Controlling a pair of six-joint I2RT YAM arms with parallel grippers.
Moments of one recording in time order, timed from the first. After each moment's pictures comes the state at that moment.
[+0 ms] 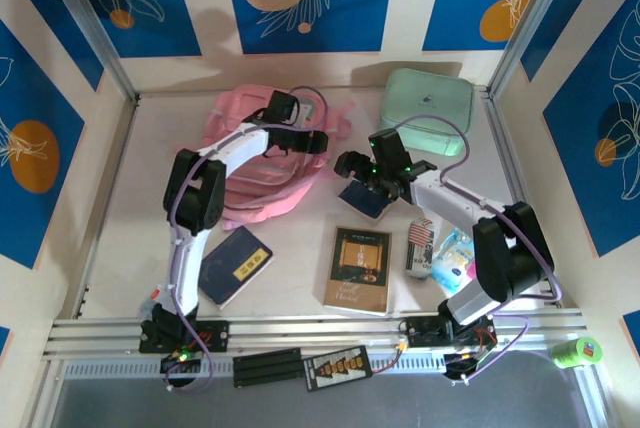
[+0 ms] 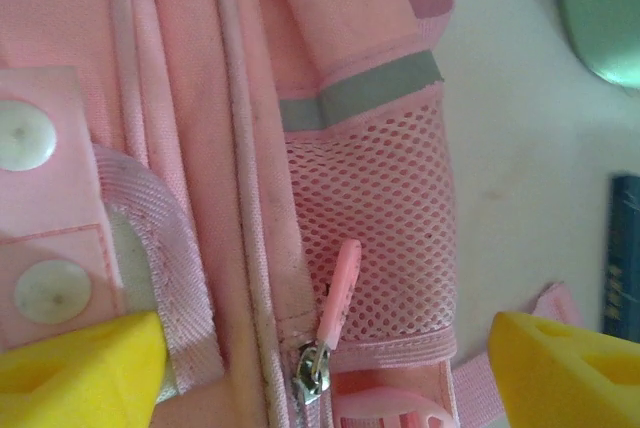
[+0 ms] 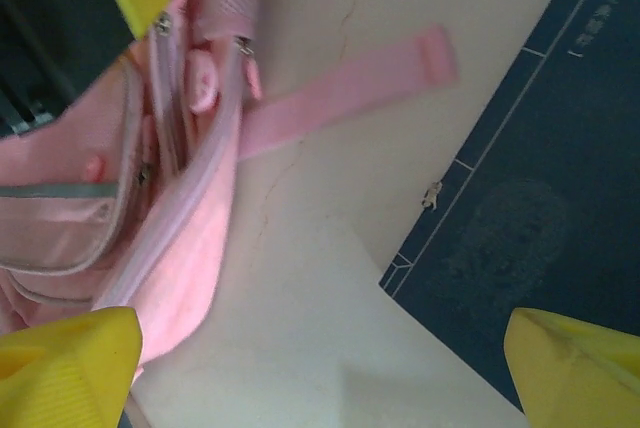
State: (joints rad) left arm -0.45 2.25 1.80 -0.44 0.31 -0.20; right arm 0.45 1.54 0.99 -0.29 -0.14 0.82
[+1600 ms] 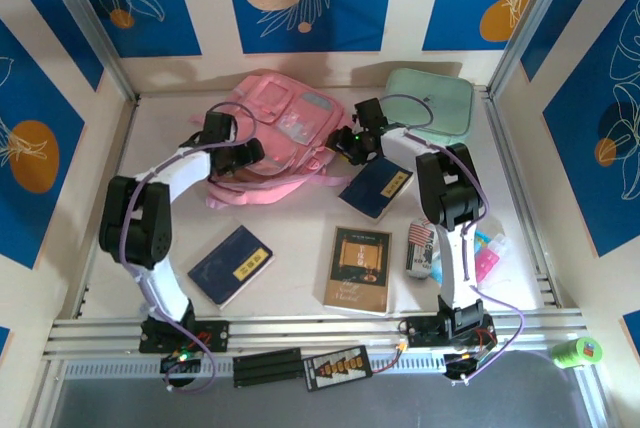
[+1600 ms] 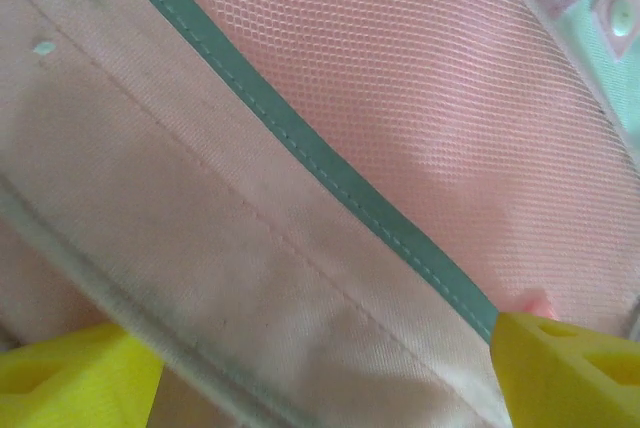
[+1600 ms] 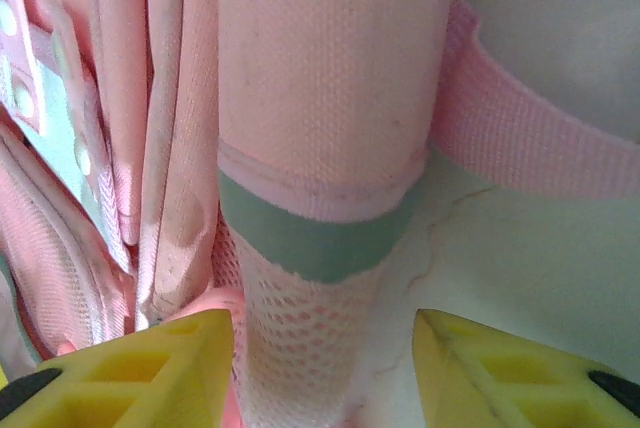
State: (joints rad) left arm -0.21 1.78 1.19 -0.33 0.07 -0.52; right arm 0.35 2.18 1.57 -0.31 -0.41 0.81
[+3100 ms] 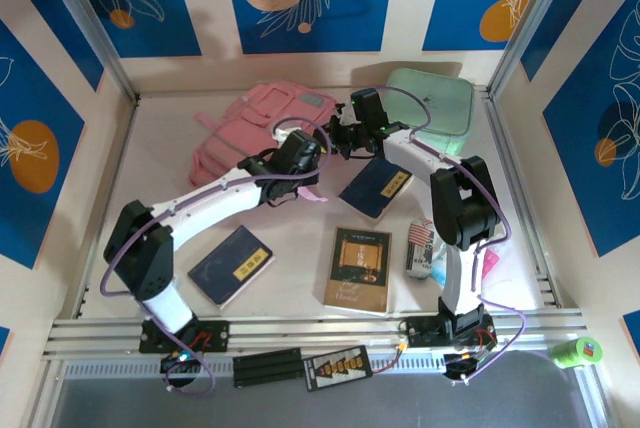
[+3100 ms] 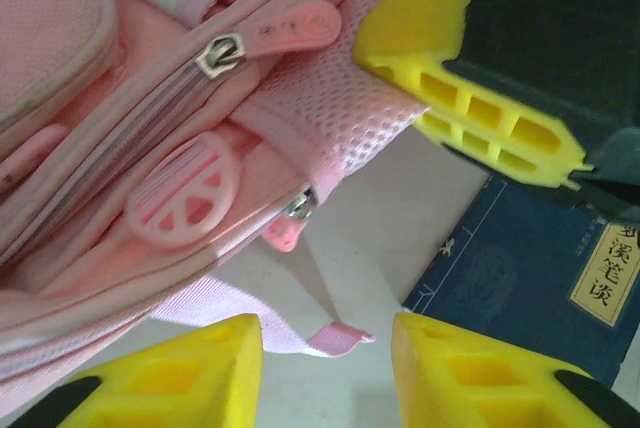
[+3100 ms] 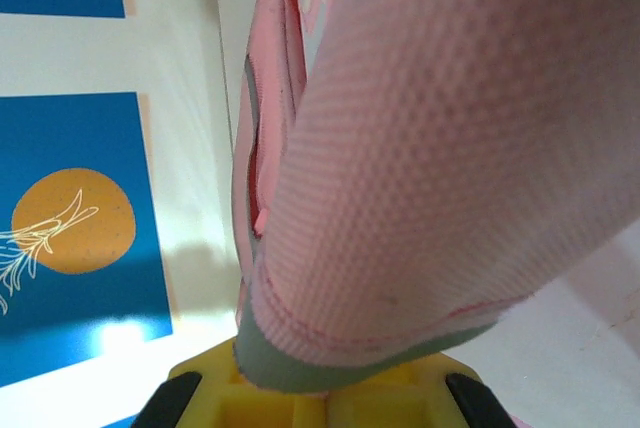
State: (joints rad) left arm -0.78 1.67 1.32 -0.50 -0.34 -0.75; right arm 0.42 1.97 1.48 -0.18 -0.71 0.98
